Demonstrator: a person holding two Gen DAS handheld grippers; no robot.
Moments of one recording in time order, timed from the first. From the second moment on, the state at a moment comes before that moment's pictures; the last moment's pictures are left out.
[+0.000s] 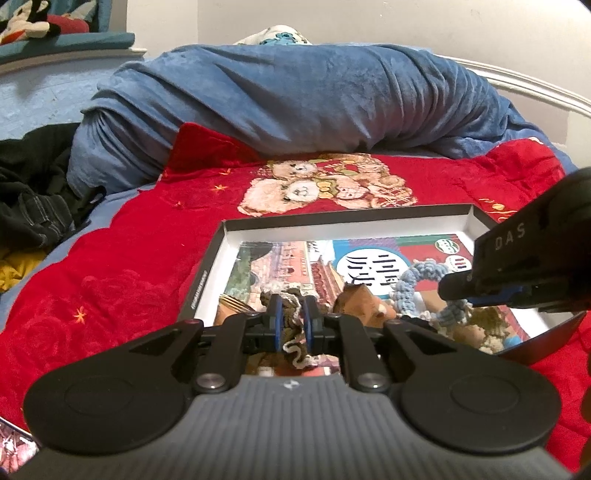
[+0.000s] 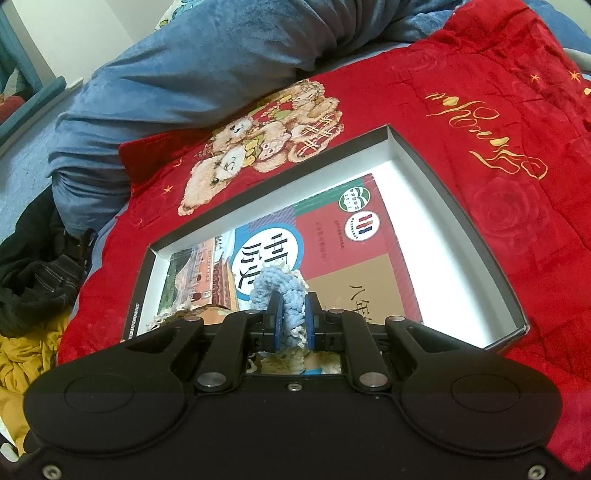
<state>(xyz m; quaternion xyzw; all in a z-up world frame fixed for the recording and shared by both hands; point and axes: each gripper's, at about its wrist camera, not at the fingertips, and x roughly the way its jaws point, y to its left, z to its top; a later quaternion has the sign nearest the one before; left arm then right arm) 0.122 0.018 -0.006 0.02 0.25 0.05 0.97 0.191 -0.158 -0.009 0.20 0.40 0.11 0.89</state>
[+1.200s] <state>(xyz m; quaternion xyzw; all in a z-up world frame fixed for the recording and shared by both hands) -0.016 -0.021 0.005 0.06 0.23 0.01 0.97 0.099 -0.171 0.010 0.17 0.40 0.23 0.87</state>
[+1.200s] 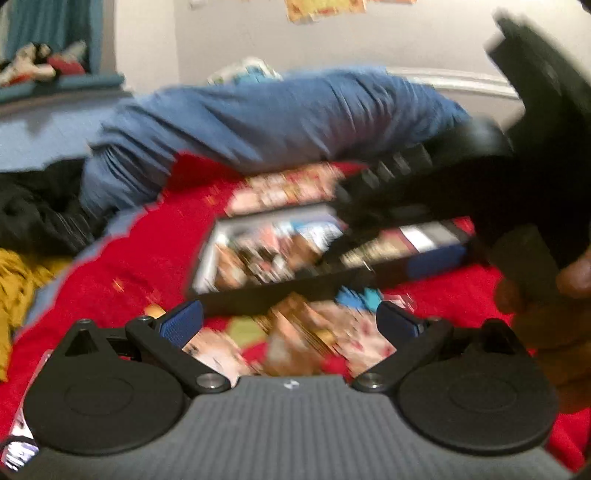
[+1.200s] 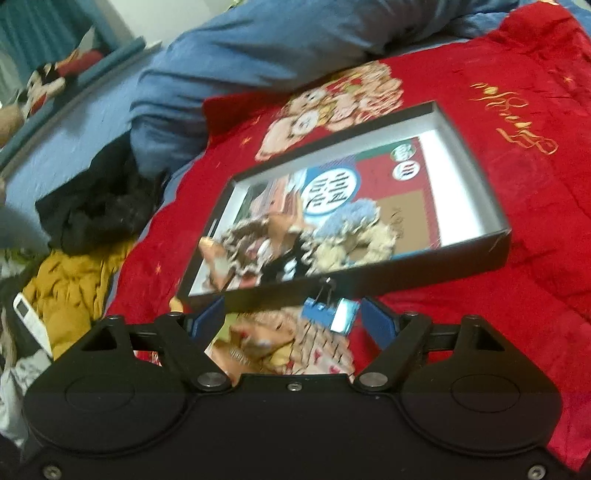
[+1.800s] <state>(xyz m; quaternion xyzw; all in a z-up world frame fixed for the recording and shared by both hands) 0.017 -0.017 -0.026 0.06 0.33 0.06 0.94 0.103 -0.172 -0.005 0.17 0.43 0.22 0.86</state>
